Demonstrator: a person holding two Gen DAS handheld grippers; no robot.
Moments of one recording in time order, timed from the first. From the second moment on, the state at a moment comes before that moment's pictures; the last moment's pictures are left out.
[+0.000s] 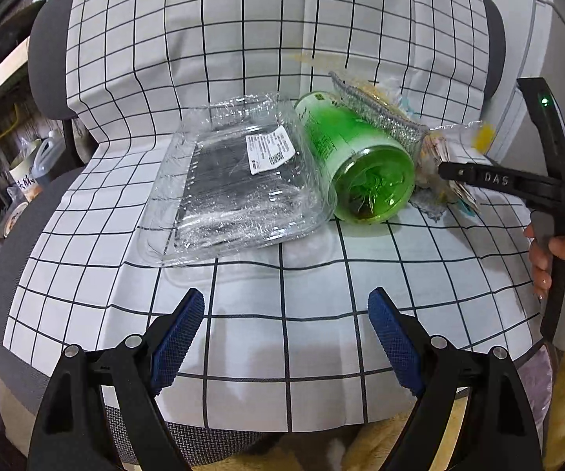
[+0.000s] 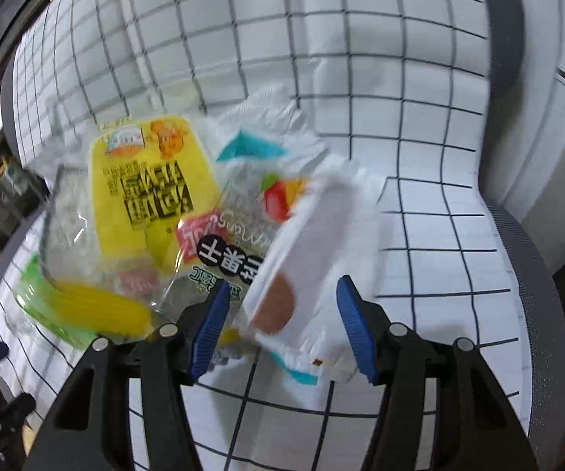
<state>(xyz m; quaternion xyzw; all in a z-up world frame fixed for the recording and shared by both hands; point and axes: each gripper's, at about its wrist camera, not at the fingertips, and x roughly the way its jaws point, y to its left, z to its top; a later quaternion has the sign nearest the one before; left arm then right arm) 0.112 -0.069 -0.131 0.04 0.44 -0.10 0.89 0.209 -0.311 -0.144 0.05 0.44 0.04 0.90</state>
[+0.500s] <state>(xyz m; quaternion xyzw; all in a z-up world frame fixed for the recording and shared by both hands) 0.087 -0.075 -0.126 0.05 0.44 -0.10 0.89 0.158 -0.328 -0.134 0.02 0.41 -0.02 0.91</state>
